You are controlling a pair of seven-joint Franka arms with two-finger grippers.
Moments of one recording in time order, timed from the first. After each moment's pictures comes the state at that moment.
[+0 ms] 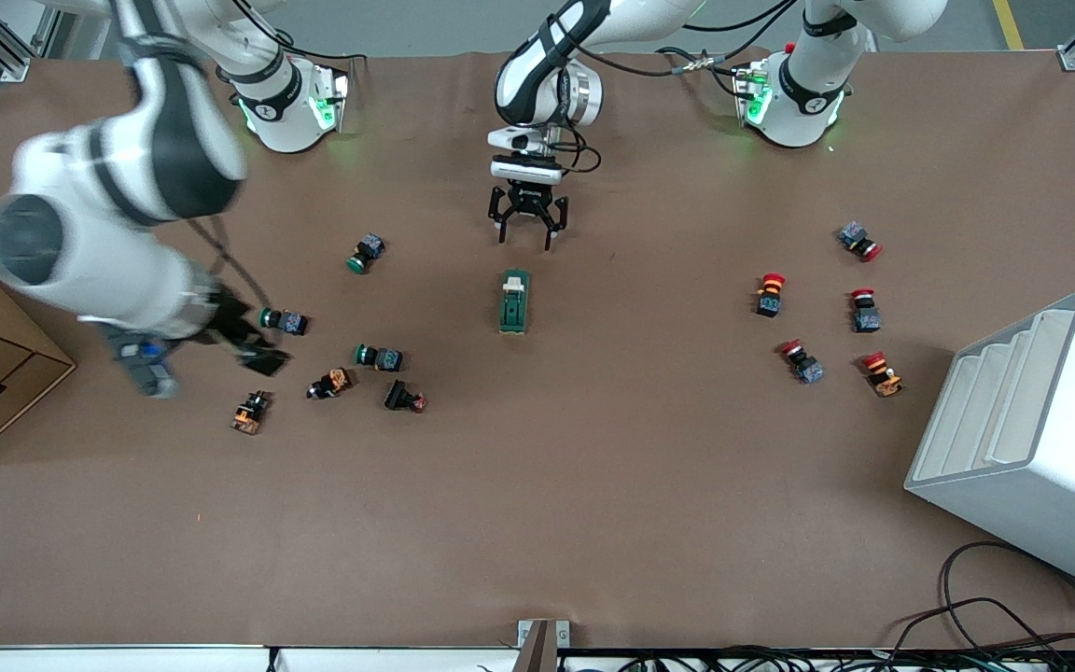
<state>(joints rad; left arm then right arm) -0.93 0.67 -0.38 -2.06 1.79 2.20 -2.49 0.32 0.27 -0.03 -1.66 0.10 1.84 1.21</state>
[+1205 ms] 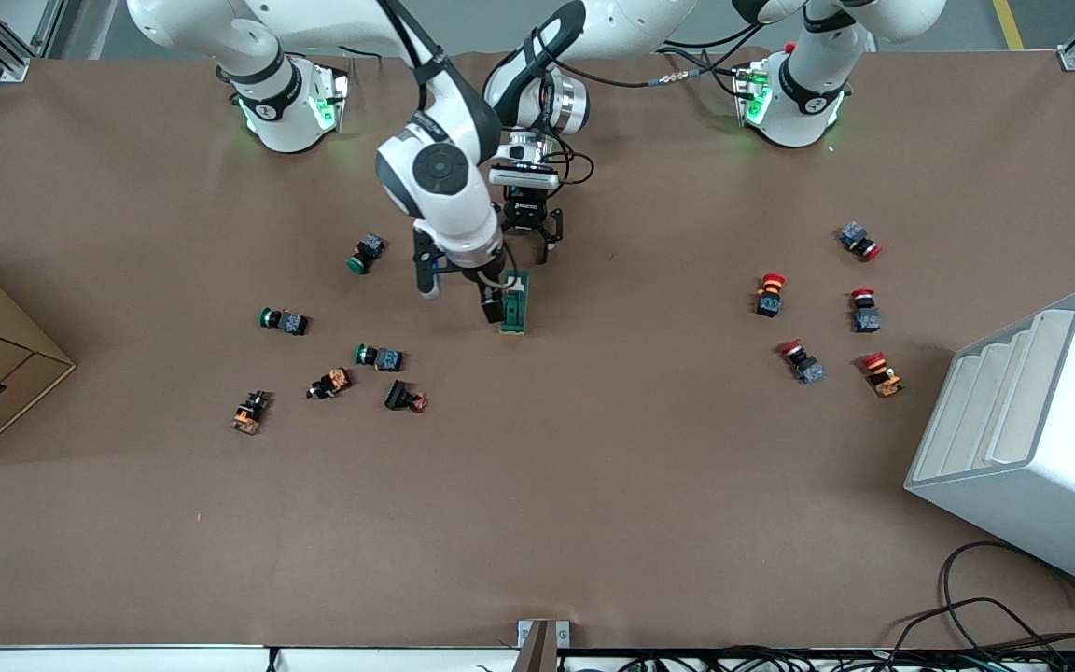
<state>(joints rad) -0.99 0.79 -0.37 -1.97 1.84 1.98 -2.61 0.84 0.43 -0.03 -2.02 0.10 2.56 2.15</state>
